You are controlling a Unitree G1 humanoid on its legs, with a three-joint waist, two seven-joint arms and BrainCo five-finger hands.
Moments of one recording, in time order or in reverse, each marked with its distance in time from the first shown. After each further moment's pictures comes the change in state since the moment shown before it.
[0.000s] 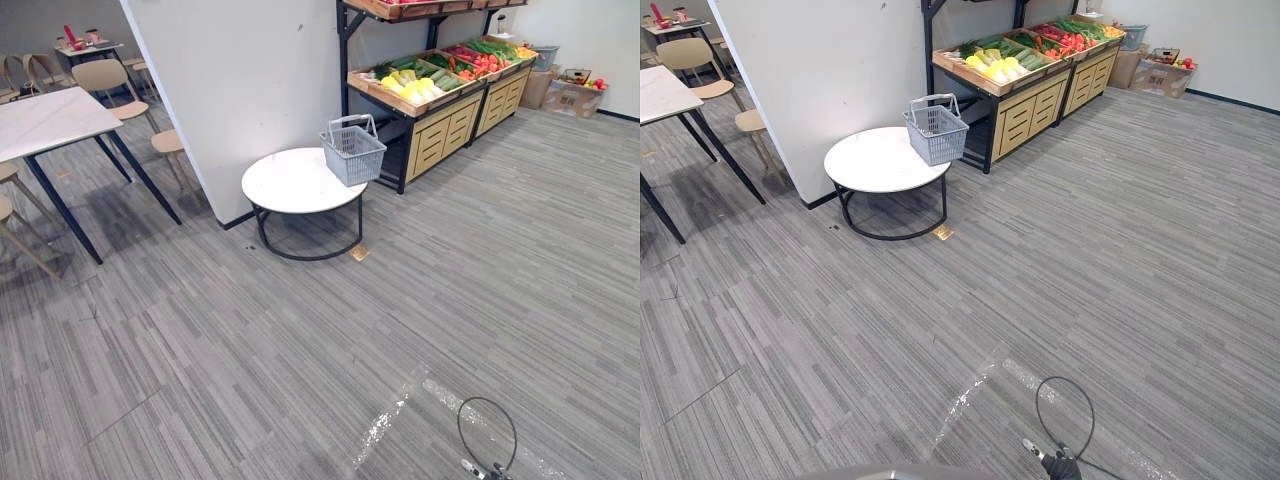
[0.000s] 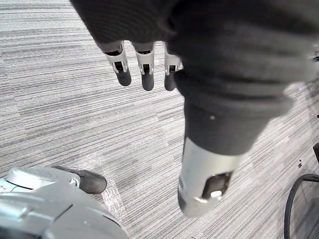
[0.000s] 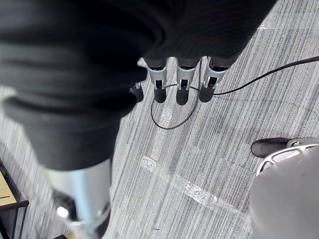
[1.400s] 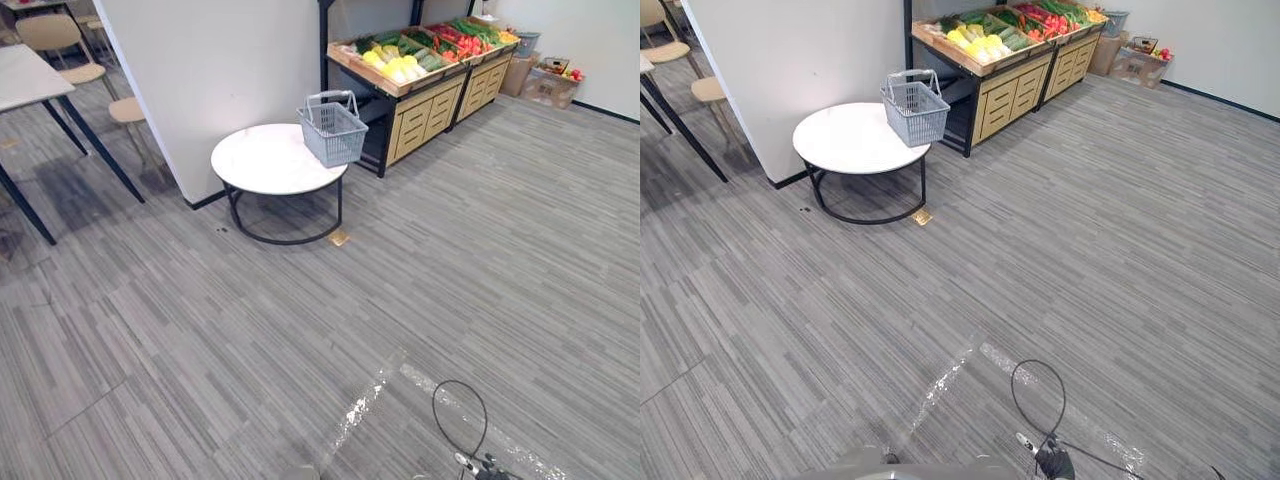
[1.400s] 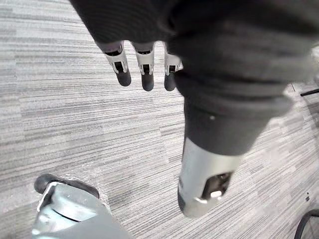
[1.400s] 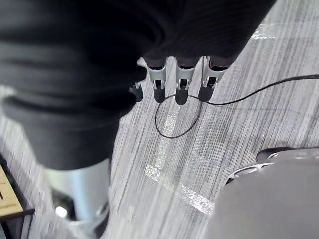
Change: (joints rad) left arm -0.027 -0.037 0.154 -0.061 0.010 -0.026 0.158; right arm 0.032 -0.001 0.104 -0.056 0.054 -0.051 0.027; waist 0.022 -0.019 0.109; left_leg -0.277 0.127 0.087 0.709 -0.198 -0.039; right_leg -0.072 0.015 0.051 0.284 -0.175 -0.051
